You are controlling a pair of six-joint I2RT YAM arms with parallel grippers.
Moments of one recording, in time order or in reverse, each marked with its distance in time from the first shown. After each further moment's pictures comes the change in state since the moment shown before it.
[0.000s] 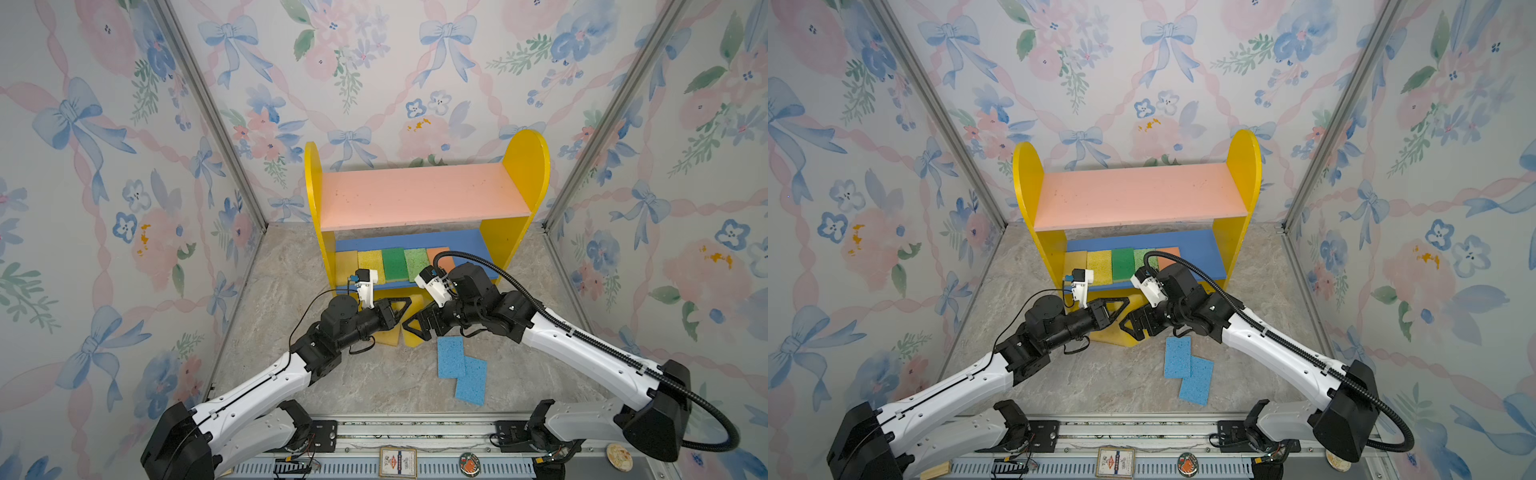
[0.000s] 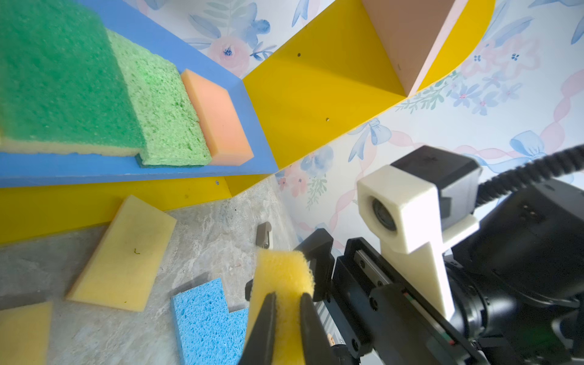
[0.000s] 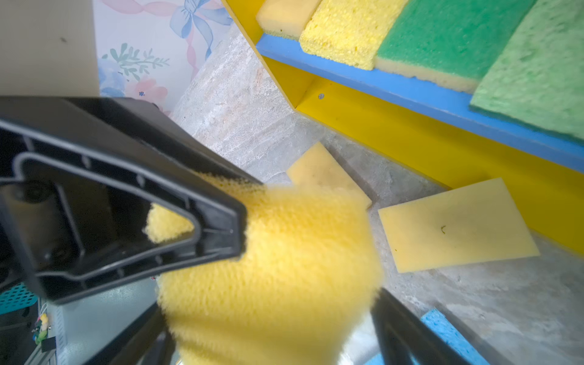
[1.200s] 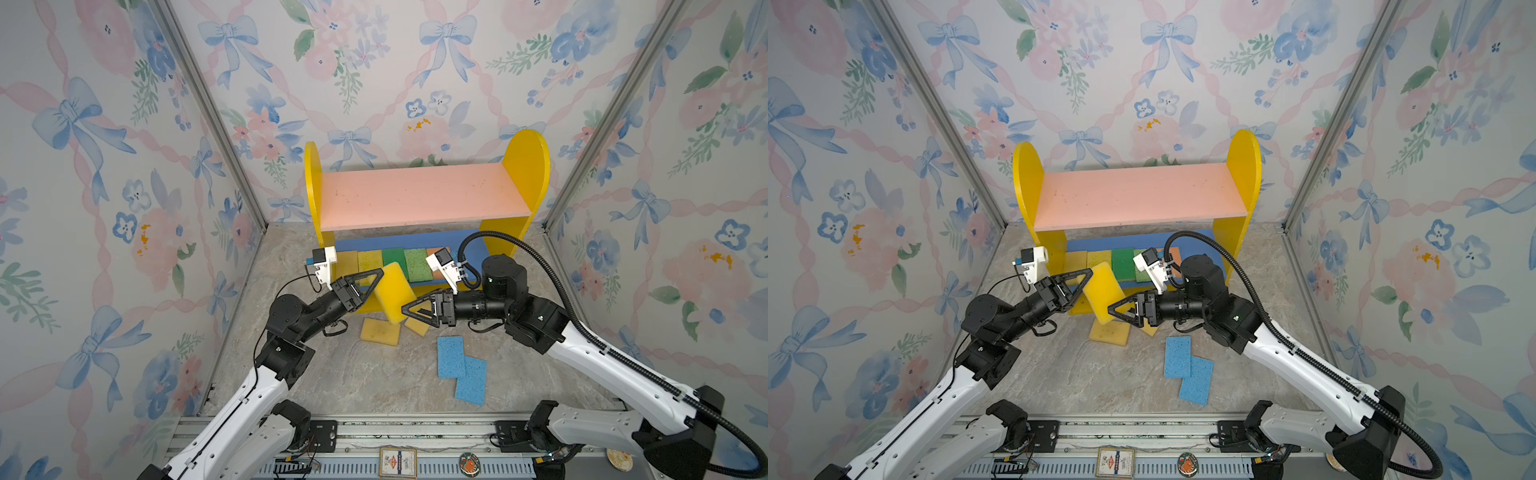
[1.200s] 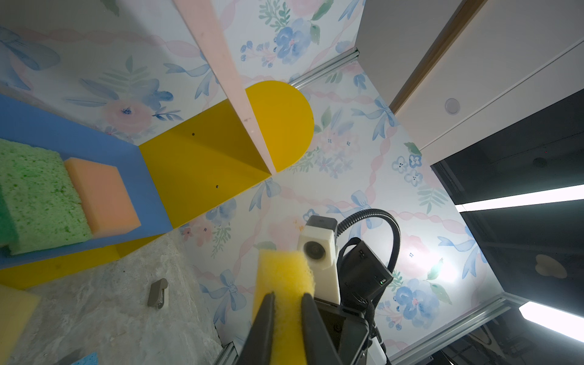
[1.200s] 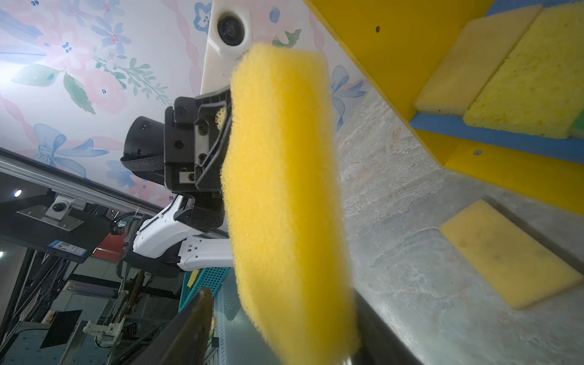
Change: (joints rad) left arm 0.272 -0.191 0.046 0.182 0.292 -0.305; right arm 0.001 -0.136 -0.021 0.348 -0.316 0.415
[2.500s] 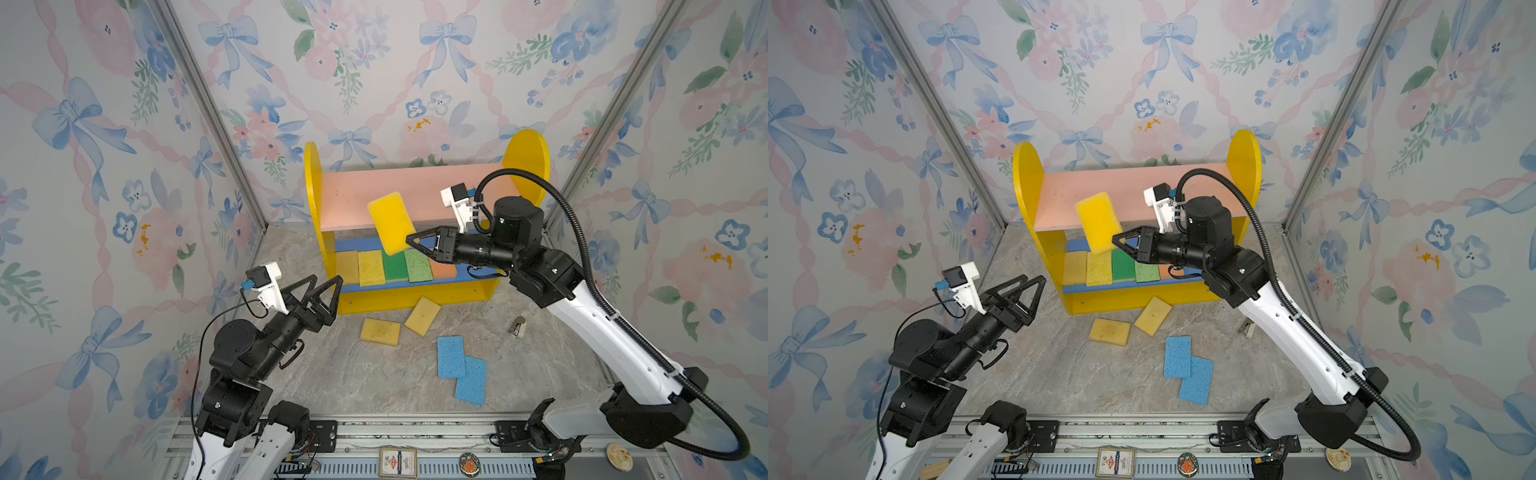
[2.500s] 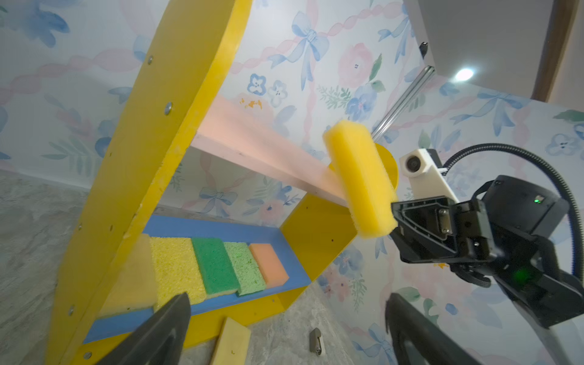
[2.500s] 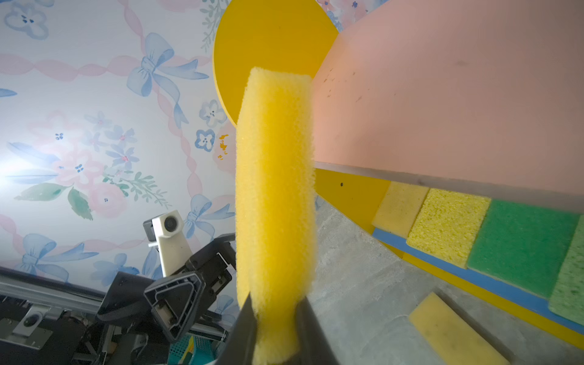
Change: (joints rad) left arm 0.164 -0.315 0.204 -0.783 -0.313 0.645; right arm -0.107 0.299 0.595 -0.217 0.182 0.043
